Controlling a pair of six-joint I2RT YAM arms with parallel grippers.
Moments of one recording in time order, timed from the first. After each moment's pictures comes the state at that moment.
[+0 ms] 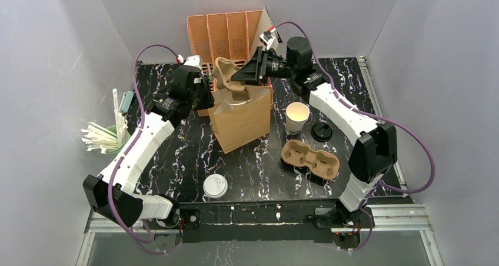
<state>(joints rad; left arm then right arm) -0.45 1.31 1.37 -0.72 -0.18 -0.44 0.56 1.73 1.61 0.07 -0.87 1.01</state>
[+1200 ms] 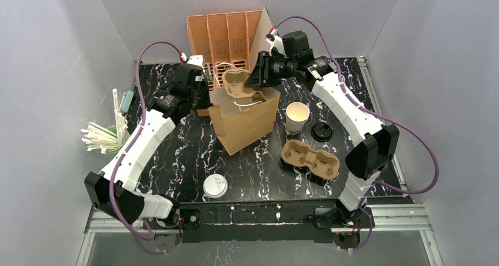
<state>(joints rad) -0.45 1.33 1.41 -0.78 -0.19 -0.36 0.55 1.76 1.85 -0.65 -0.54 0.55</state>
